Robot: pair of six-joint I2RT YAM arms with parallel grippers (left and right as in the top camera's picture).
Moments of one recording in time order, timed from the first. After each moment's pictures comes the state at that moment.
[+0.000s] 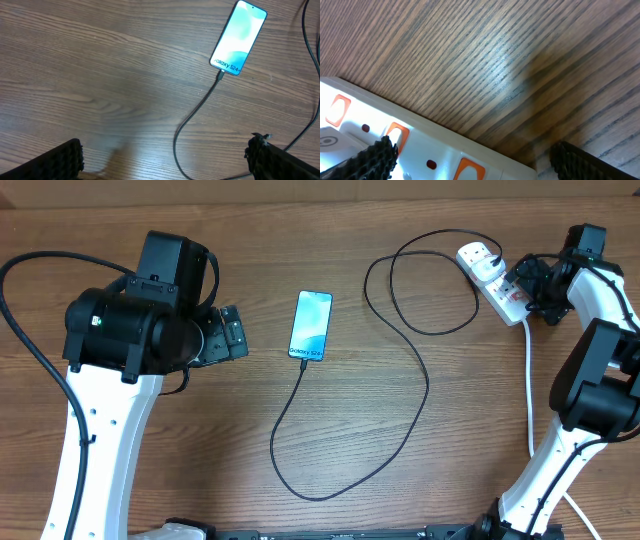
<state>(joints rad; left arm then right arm) -0.24 1.46 1.81 -1.58 -0.12 -0.50 -0.34 2.27 1.74 -0.63 -0.13 0.49</state>
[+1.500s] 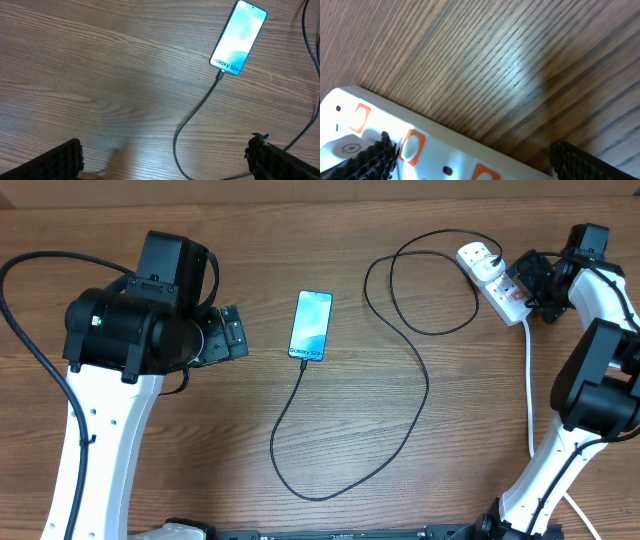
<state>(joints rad) -0.24 1.46 1.81 -1.58 -0.12 -0.50 -0.35 2.27 1.74 -0.60 -0.16 0.54</state>
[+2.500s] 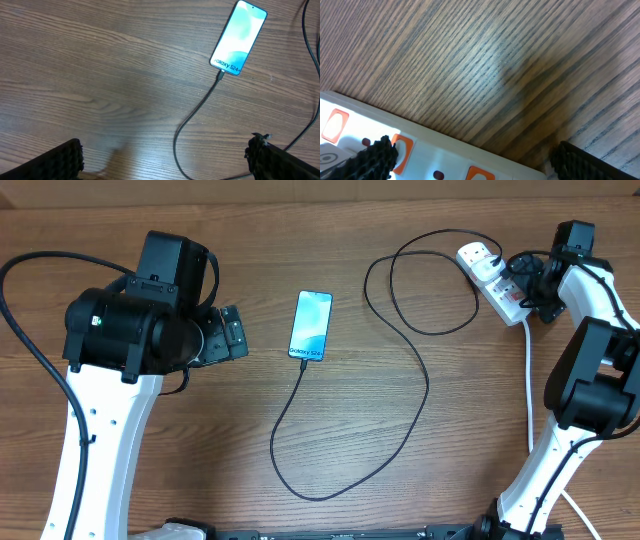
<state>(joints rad) -0.24 1.46 1.81 -1.58 -0.12 -0.50 -0.30 2.28 1.75 -0.64 -0.04 0.55</state>
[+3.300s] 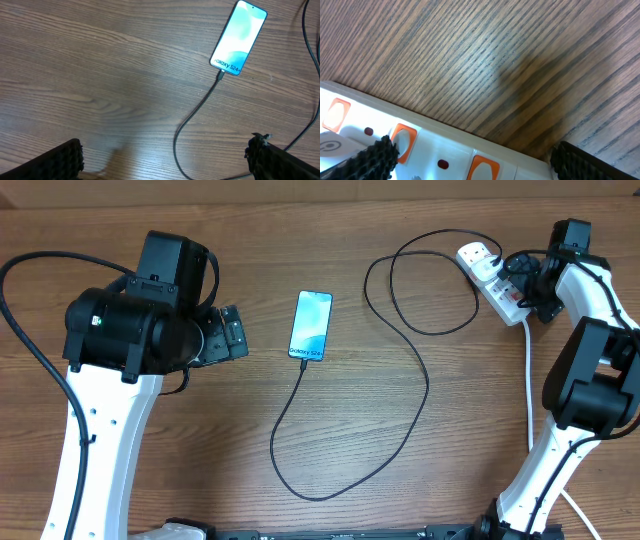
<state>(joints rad) -0.24 1.46 1.81 -1.58 -0.12 -0.50 -0.29 2.28 1.76 -0.67 -0.03 0.54</state>
